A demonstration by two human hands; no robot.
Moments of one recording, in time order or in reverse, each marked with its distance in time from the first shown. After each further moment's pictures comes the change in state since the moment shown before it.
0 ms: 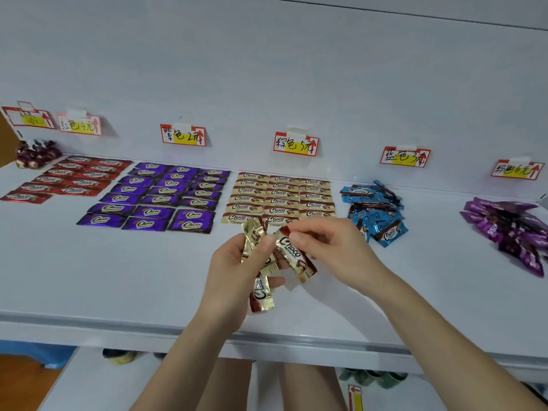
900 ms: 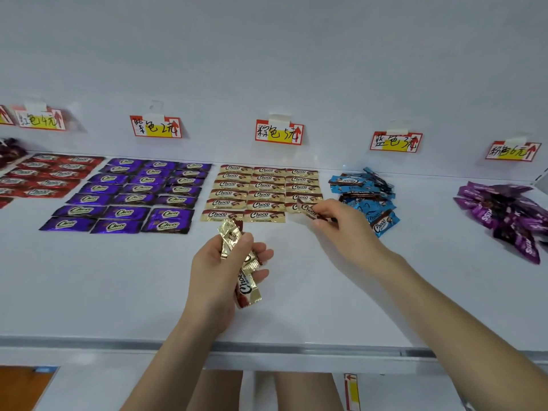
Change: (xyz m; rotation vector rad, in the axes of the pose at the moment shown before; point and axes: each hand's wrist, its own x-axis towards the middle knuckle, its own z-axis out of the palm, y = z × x) left_hand 0.021 -0.020 0.004 -0.059 0.159 -0.085; right_hand 0.028 0.076 -0.037 -0.411 0.145 0.126
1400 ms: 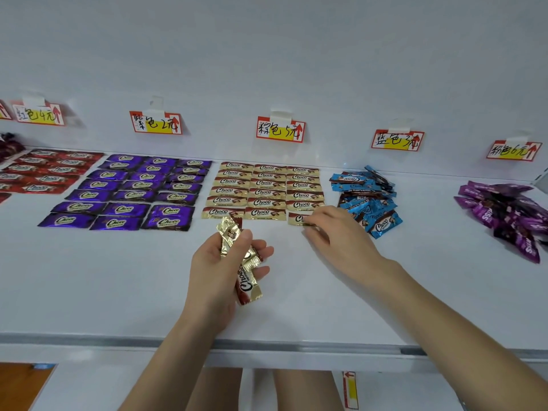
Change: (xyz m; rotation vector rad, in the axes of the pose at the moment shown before) left_hand -0.001 0.001 0.000 -0.041 0.001 -0.008; right_hand -0.012 -0.002 0.011 -0.307 -0.008 -0.181
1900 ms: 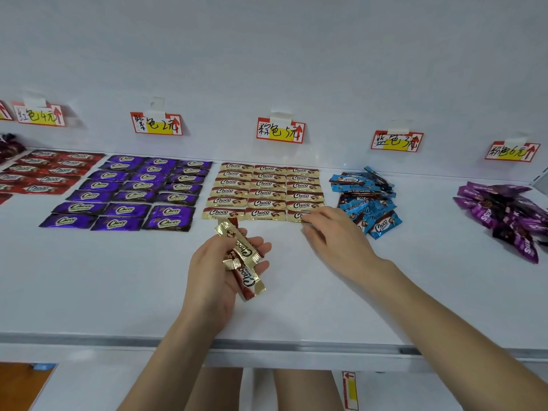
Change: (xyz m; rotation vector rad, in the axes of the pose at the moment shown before) left_hand 0.004 0.006 -0.001 -0.223 0.009 -0.148; right_hand 0.002 0.001 0.007 -0.056 0.021 -0.012
